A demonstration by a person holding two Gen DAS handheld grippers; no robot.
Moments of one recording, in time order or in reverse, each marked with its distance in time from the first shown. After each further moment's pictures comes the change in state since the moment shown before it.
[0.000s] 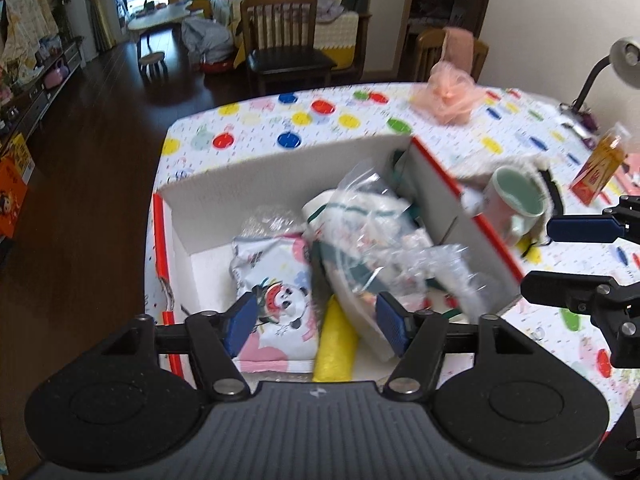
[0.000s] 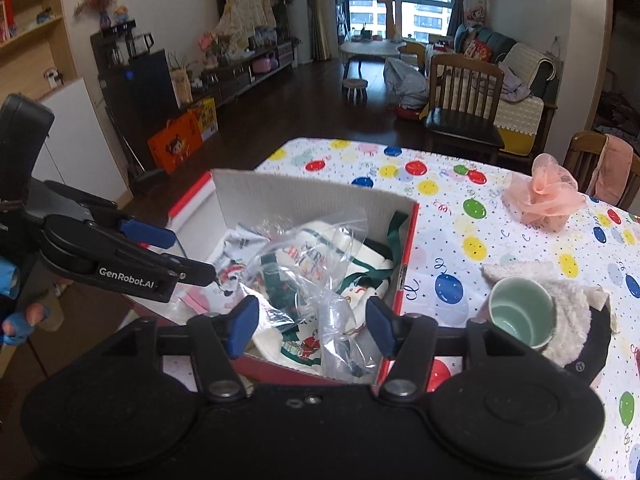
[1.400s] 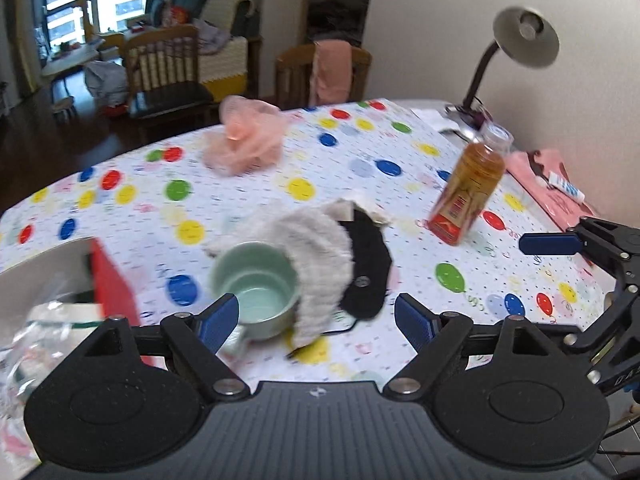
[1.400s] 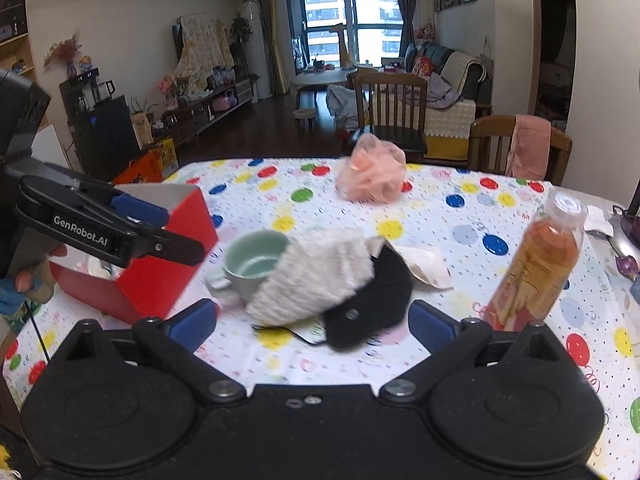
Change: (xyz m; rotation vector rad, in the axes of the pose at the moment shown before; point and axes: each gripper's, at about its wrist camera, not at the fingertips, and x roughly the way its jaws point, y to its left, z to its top) left arm 0.040 -0.268 0.069 0.119 -0.090 -0.185; right arm -0.098 -0.250 -0.095 0.071 -0.100 -0.045
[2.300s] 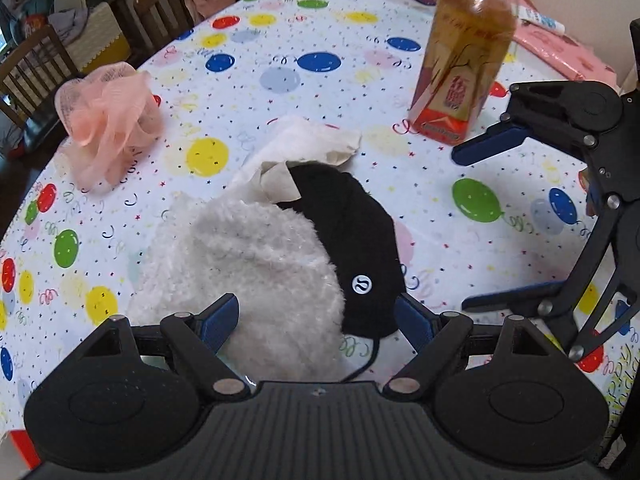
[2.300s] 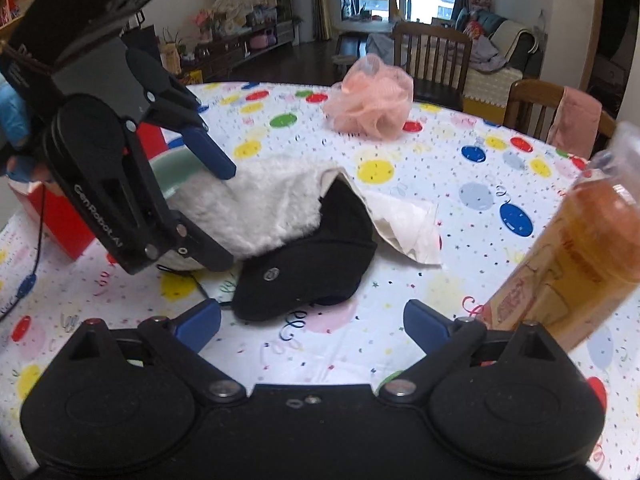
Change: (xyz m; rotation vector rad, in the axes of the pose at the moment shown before) left arm 0.169 -0.050 0.053 0.445 0.346 -0.089; right arm 0.105 -0.084 -0.014 -0.152 0.168 0.098
